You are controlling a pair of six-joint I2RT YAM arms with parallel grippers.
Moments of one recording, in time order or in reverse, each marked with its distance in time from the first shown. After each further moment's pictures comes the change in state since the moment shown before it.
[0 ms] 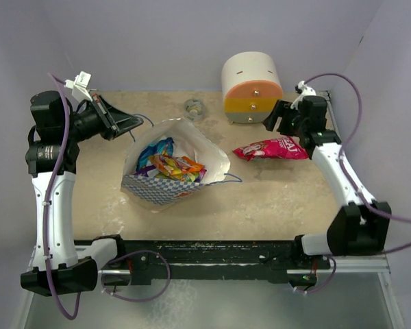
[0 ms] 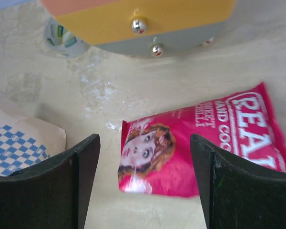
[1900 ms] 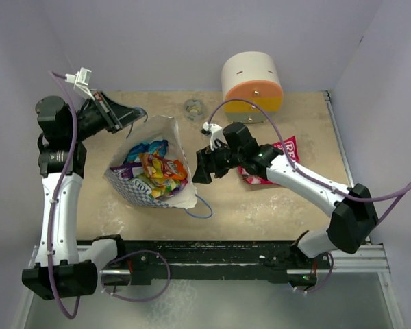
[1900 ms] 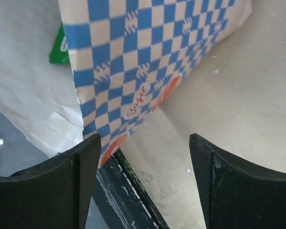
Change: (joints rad) left arm -0.009 0.003 -0.131 0.406 0.017 0.017; right arm 0.673 0.145 0.006 -0.011 -0.303 0.002
